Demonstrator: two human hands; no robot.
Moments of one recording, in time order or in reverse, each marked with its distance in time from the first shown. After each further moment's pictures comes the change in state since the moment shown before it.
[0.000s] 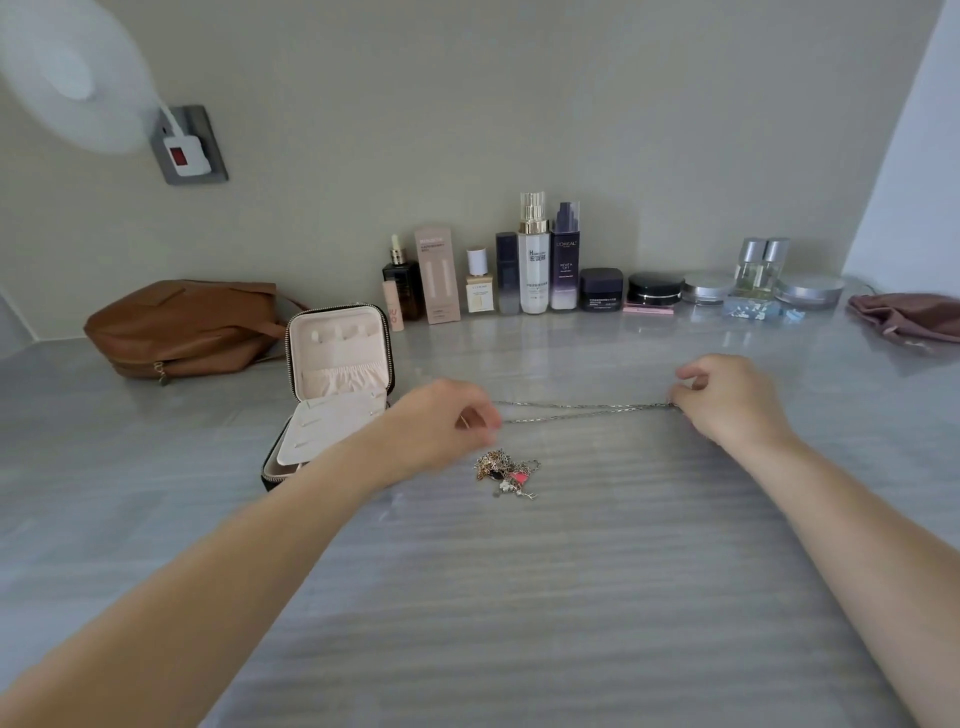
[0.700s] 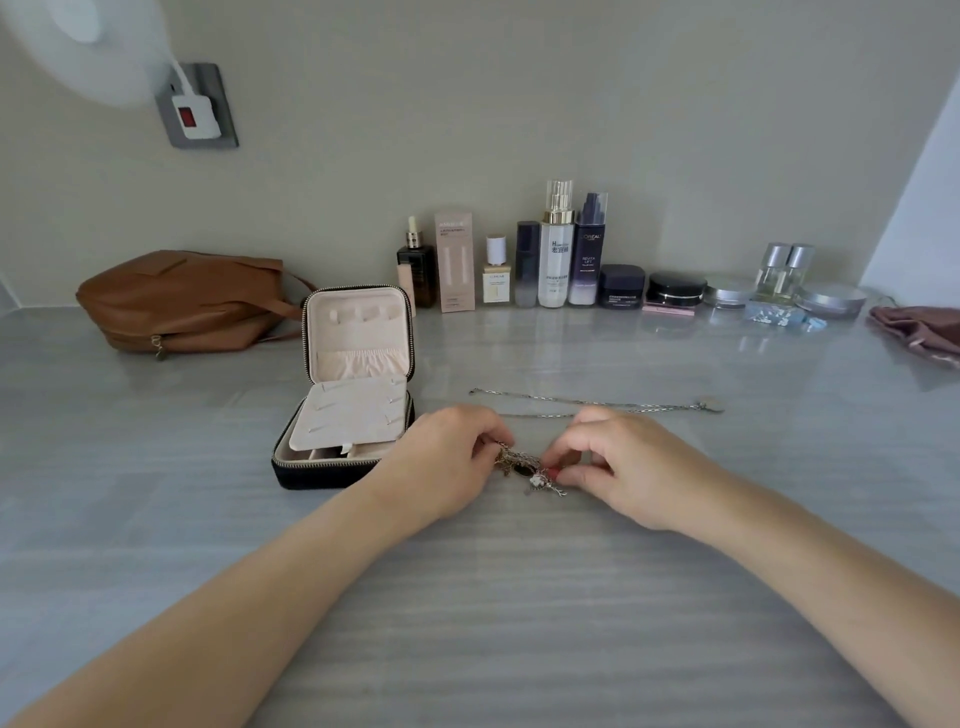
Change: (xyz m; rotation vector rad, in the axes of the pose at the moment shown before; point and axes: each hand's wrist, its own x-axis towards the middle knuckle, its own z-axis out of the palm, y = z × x) left_hand -0.026 -0.012 0.023 -0.029 0.168 -0.015; right_hand -0.079 -0.069 0.030 -0.182 -0.526 -0.652
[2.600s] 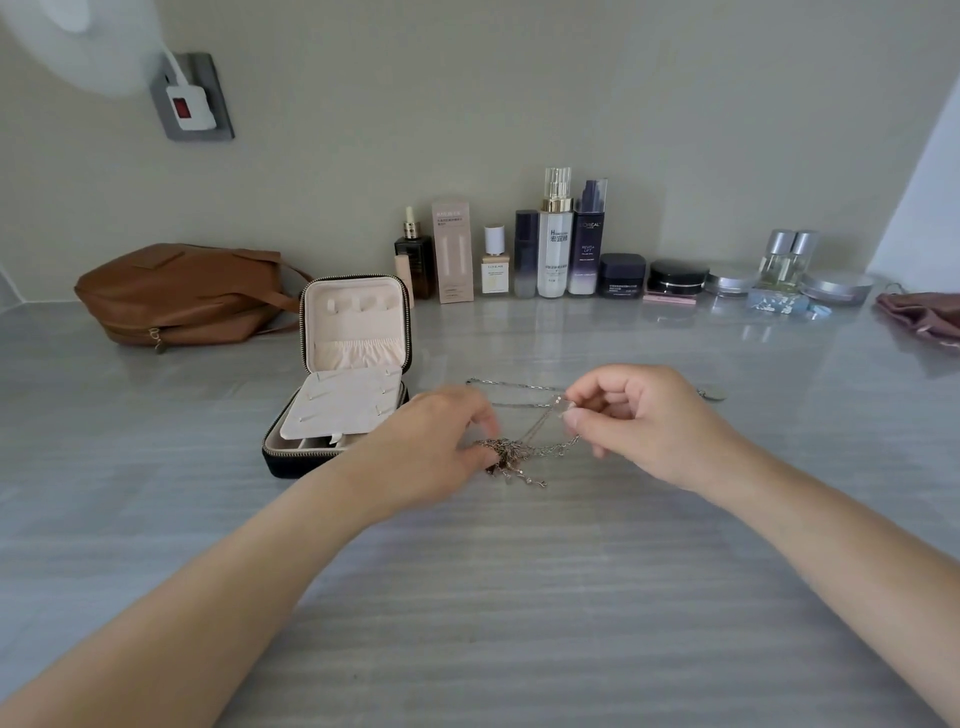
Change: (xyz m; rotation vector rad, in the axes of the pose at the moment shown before) left_hand -0.006 0.003 -0.017 0.050 -0.117 0.030; right_hand -0.002 -0.001 -0.014 0.601 0.199 0.104
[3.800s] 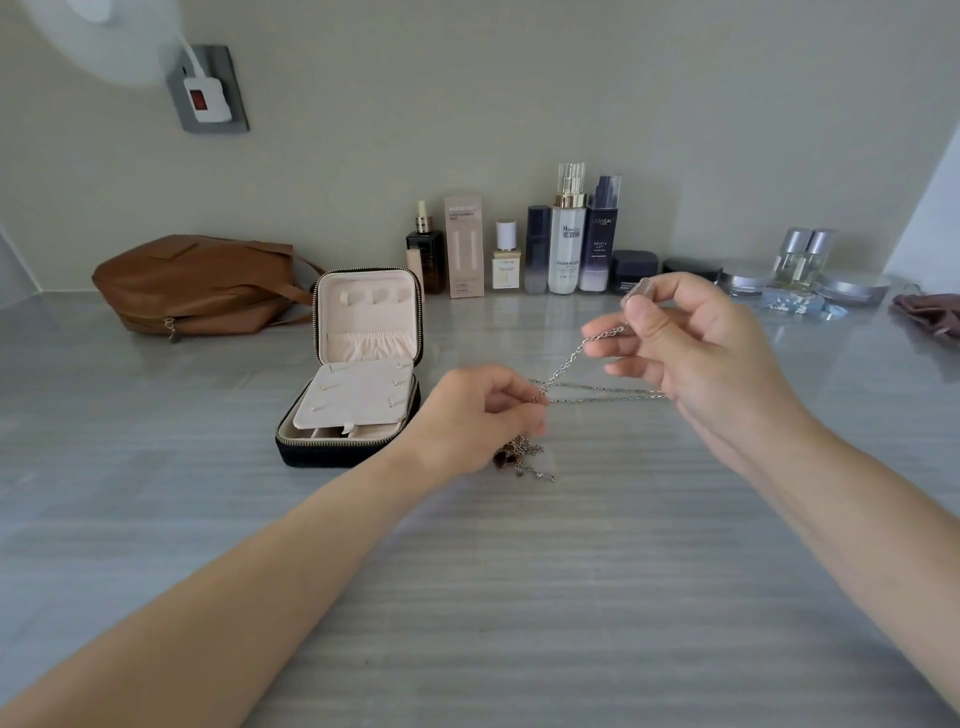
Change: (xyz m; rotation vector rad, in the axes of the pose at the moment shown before) left_hand 0.010 0.018 0.010 -0.640 0.083 -0.117; right_hand 0.008 -0.027 -0.011 0.527 0.236 -0.102
